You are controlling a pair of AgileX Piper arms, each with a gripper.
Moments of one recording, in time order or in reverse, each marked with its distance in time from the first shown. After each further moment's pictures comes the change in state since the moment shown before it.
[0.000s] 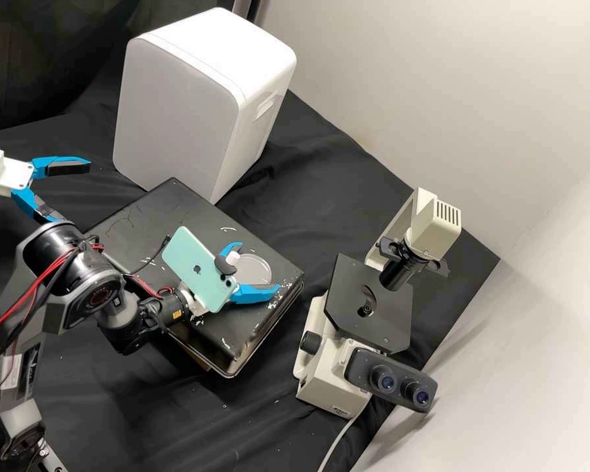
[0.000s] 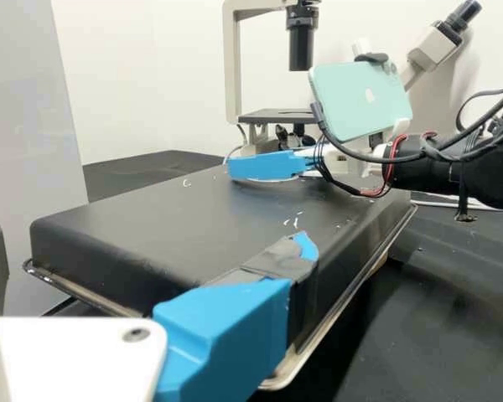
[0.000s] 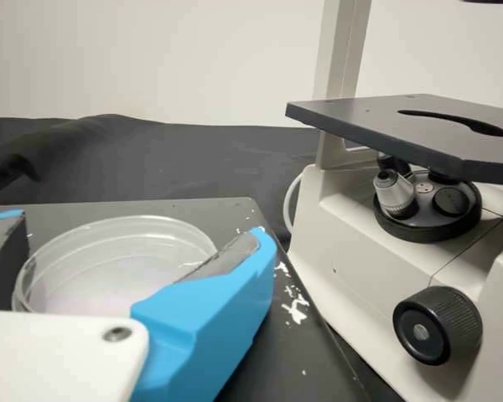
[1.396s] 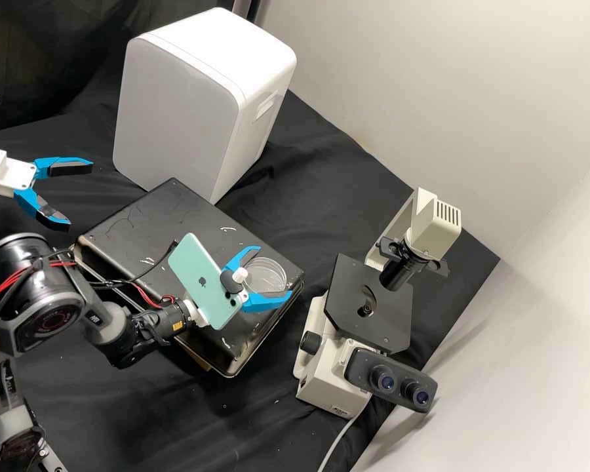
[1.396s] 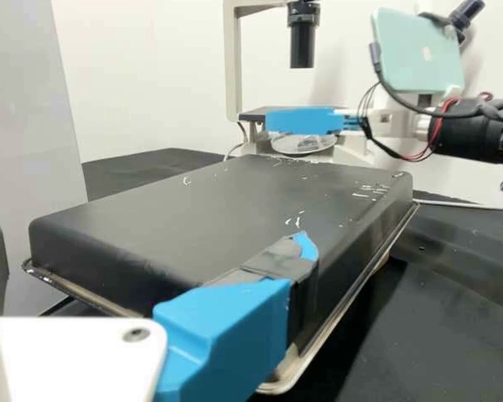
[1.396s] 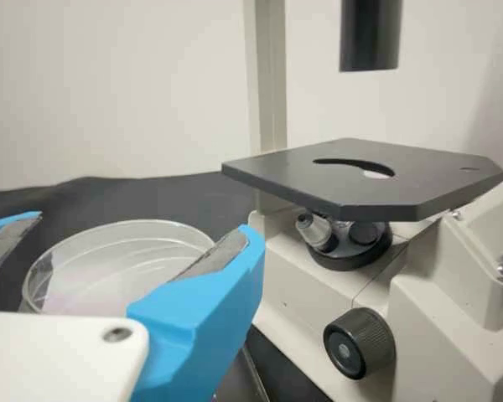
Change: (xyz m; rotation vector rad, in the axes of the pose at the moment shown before) left arm 0.004 0.000 -0.002 -0.003 0.001 -0.005; right arm -0.027 0.045 0.002 0.104 0.020 0.116
